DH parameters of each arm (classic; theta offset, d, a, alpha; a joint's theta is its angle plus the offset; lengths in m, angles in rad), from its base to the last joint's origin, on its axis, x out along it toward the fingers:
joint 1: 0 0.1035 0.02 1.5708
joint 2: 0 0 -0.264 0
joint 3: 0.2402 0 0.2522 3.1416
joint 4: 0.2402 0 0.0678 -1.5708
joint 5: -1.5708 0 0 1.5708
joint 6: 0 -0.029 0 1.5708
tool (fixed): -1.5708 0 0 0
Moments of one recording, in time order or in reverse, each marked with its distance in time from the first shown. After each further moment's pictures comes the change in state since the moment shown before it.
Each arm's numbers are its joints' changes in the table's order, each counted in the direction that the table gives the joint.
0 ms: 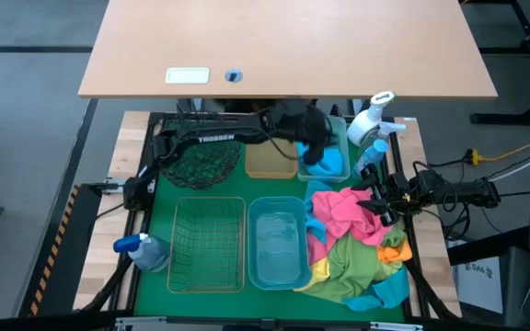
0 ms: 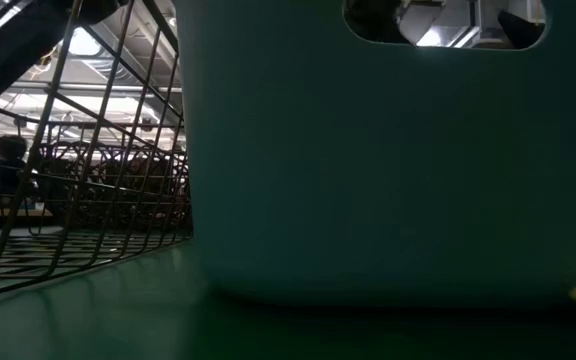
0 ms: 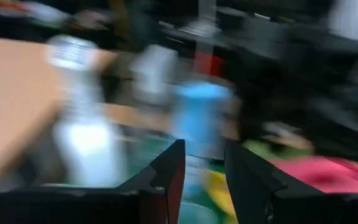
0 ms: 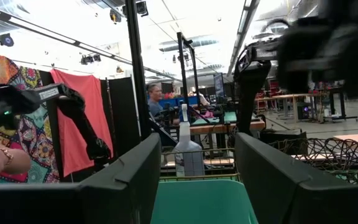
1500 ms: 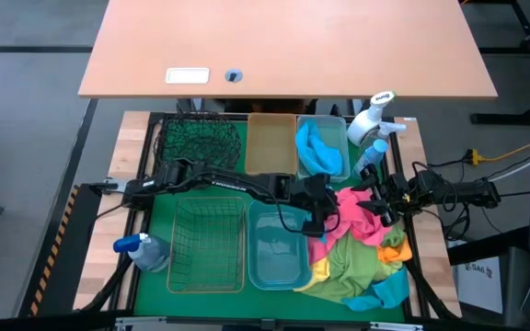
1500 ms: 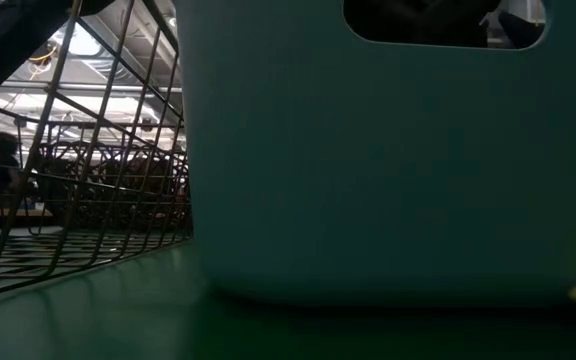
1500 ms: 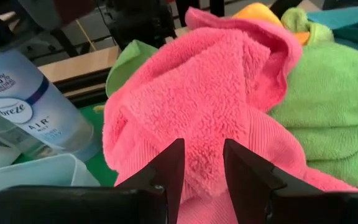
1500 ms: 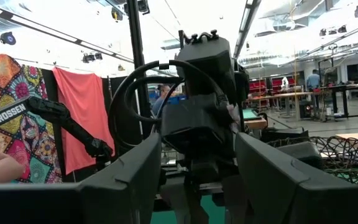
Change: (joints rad) left arm -0.330 -0.136 0.000 0.108 -0.323 -0.246; right arm -0.001 0.000 0.000 0.007 -0.009 0.000
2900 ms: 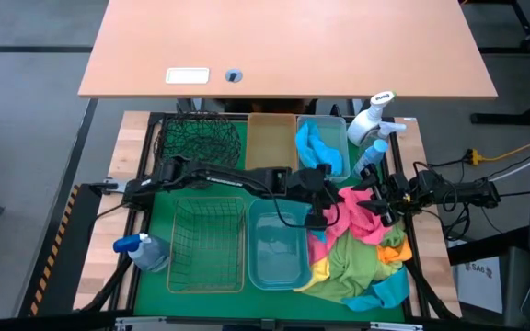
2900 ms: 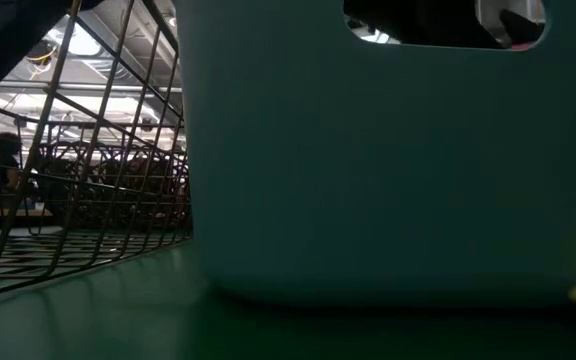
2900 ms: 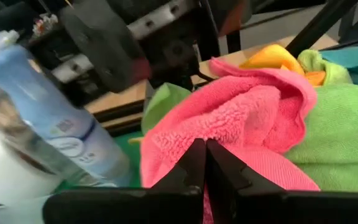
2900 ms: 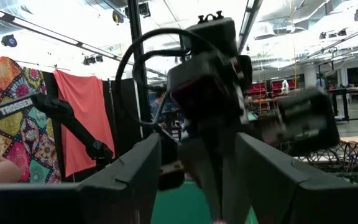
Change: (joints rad) left arm 0.013 0.058 0.000 -0.049 -0.038 -0.071; right arm 0.000 0.000 0.000 -0.015 0.000 0.000
